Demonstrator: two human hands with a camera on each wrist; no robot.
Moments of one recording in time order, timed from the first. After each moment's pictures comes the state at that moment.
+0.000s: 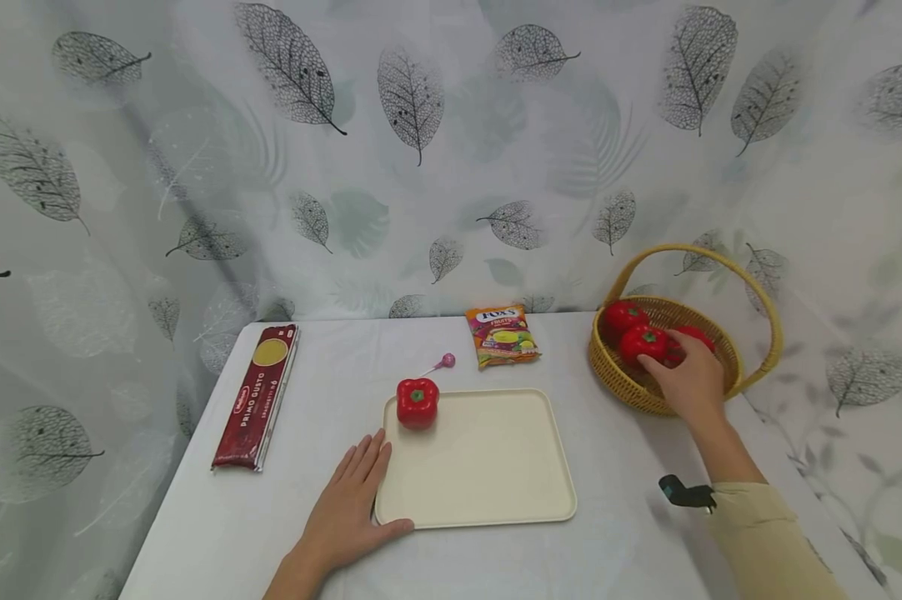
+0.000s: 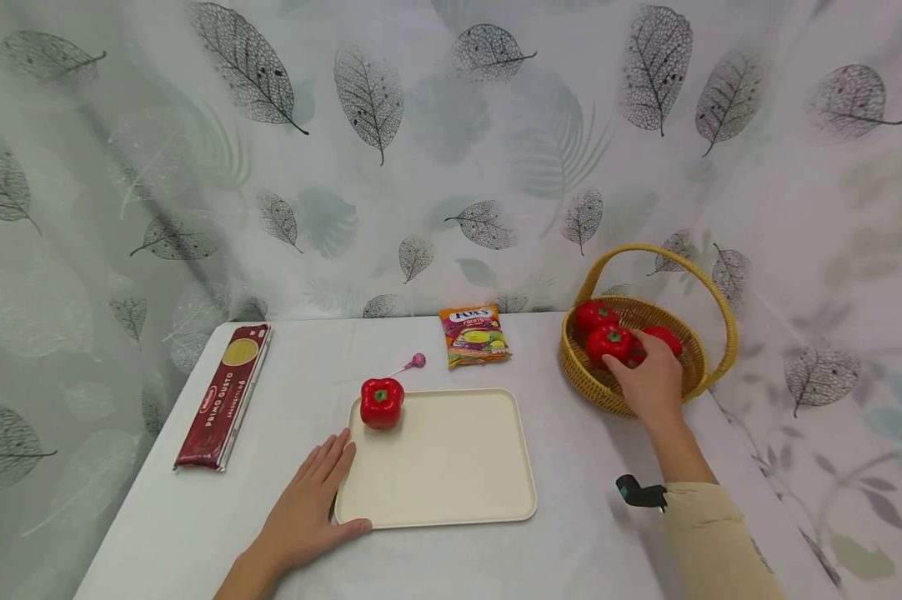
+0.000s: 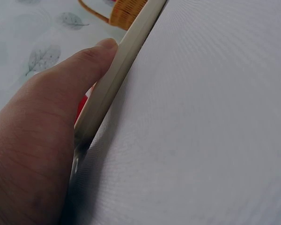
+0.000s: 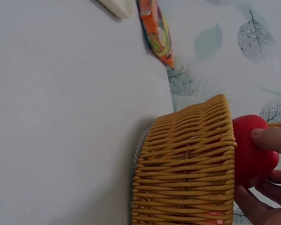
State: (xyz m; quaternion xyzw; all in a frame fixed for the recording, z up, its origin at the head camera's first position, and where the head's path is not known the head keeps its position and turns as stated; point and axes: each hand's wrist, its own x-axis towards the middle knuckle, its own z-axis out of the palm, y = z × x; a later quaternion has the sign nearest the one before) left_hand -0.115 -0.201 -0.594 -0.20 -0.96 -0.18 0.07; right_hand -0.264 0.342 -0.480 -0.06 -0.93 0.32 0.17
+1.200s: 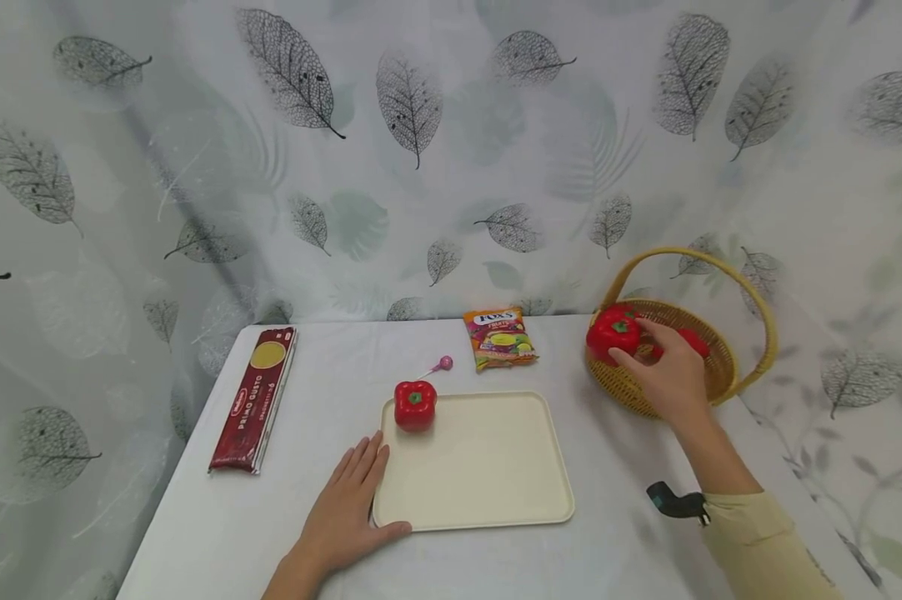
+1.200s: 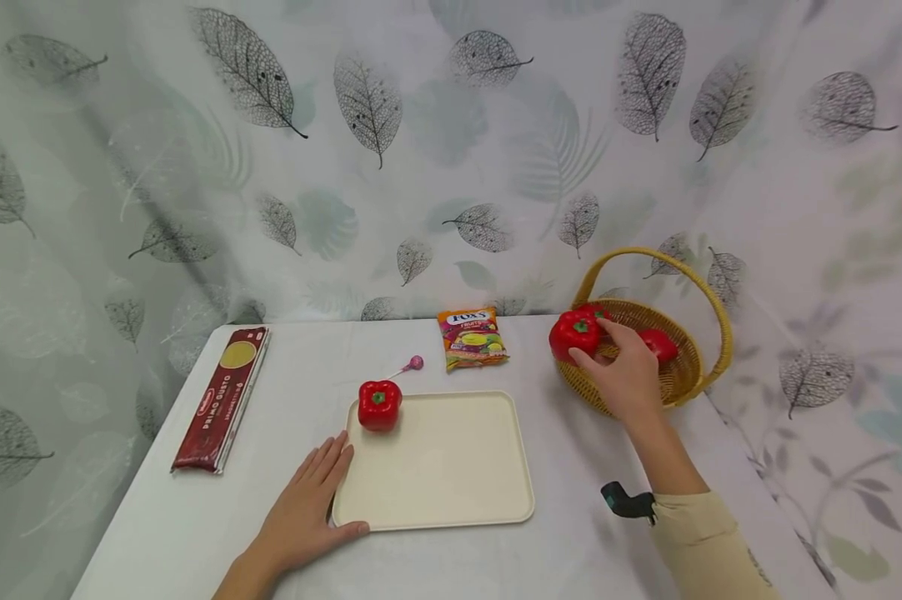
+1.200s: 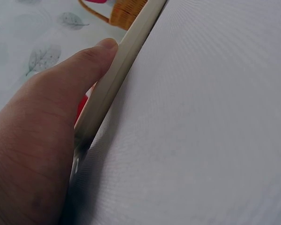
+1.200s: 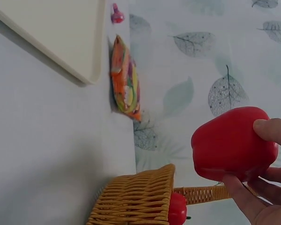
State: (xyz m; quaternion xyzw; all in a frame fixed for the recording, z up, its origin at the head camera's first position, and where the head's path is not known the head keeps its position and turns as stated) left_hand -0.115 -0.199 -0.591 -0.19 -0.96 -0.18 0.06; right_hand -0.239 0.289 -0.436 0.01 -0.92 0.32 0.22
